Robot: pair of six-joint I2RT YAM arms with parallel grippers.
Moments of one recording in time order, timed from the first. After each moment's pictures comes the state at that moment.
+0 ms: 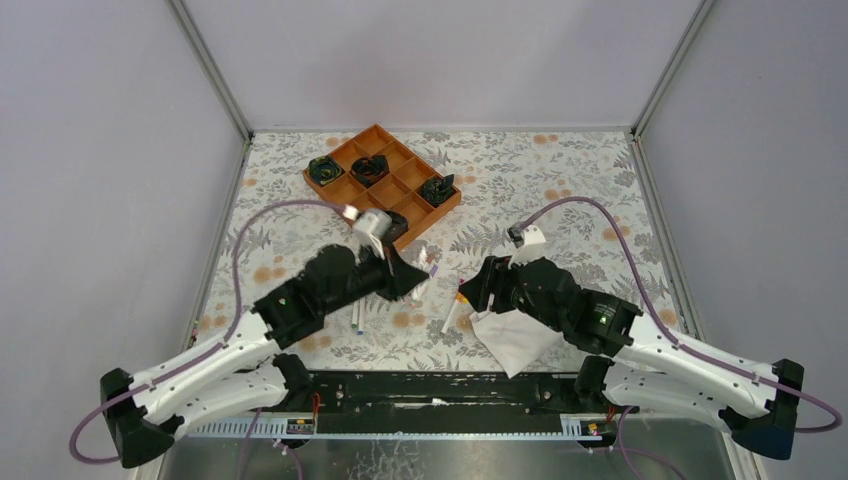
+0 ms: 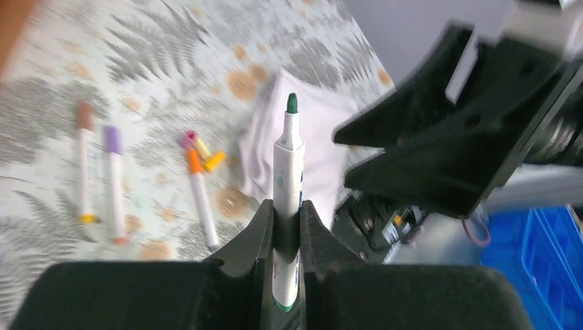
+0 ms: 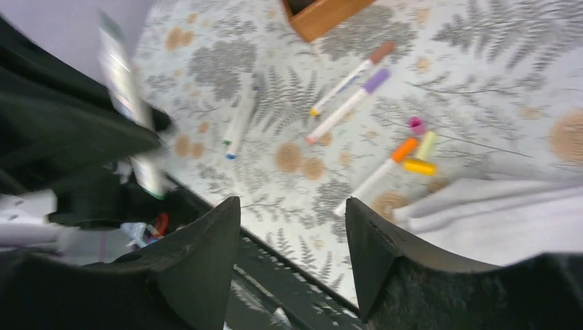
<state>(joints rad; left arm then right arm) -0.97 0.84 0.66 -0.11 0.03 -0.65 1.05 0.80 0.71 -0.35 0.23 0.76</state>
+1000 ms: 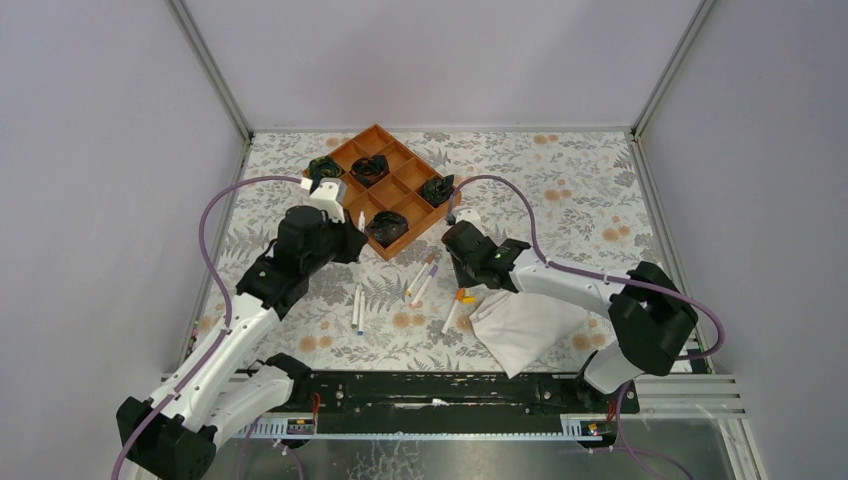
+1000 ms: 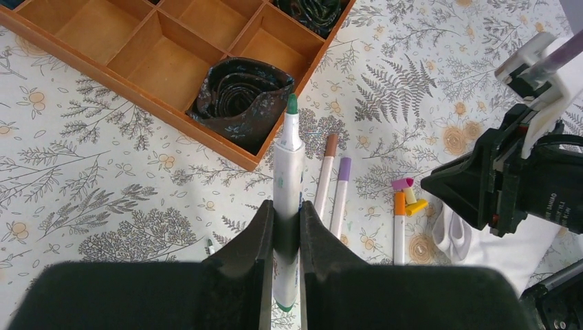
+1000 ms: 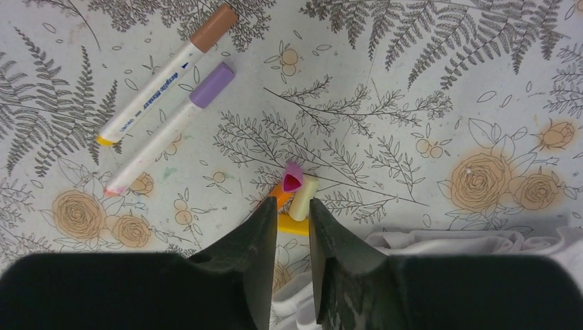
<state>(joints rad) -0.42 0.90 0.80 -0.36 0.04 -0.31 0.87 1.55 0.98 -0.43 0.29 0.47</state>
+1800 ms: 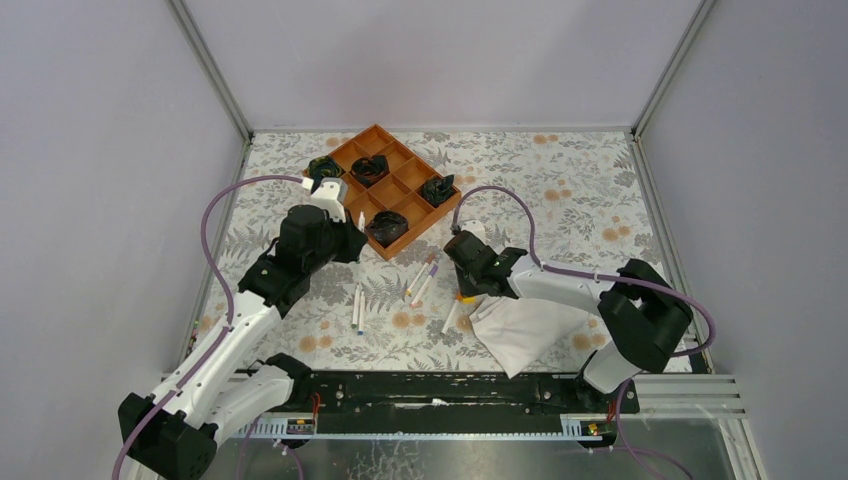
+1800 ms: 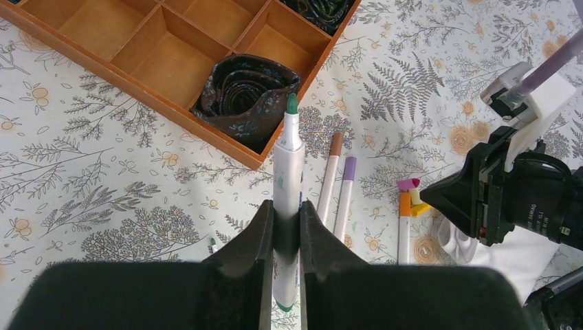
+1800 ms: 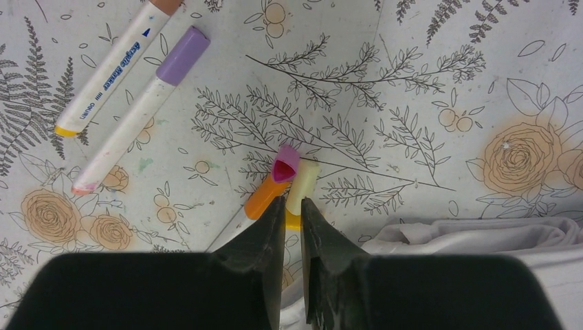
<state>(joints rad) -0.42 0.91 0.80 -0.36 0.02 -0.31 0.87 1.58 0.90 -0.38 0.26 0.56</state>
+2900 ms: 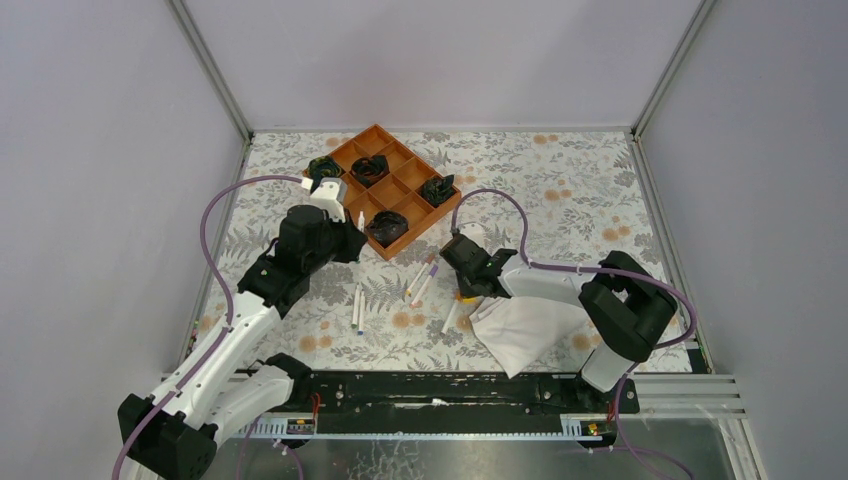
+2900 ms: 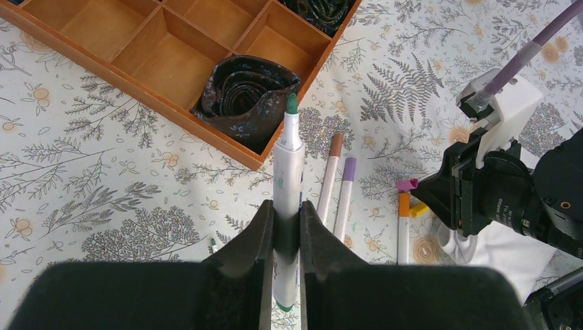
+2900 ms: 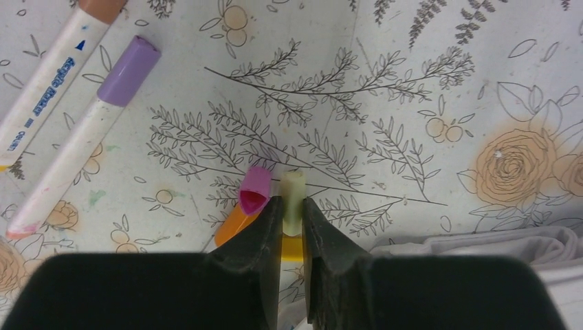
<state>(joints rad) -0.42 0.91 0.80 -0.36 0.02 -0.31 0.87 1.67 0.90 -0.35 0.31 0.56</state>
